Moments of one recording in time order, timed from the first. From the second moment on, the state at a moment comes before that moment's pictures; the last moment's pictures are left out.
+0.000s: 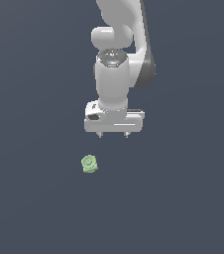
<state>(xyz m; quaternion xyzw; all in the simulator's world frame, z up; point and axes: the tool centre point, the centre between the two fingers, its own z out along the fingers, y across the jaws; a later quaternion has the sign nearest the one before) 0.016 0.006 0.193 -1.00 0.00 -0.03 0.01</state>
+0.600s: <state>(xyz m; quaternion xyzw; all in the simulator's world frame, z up) 0.021 0.020 0.212 -1.00 -0.02 -0.04 0.01</state>
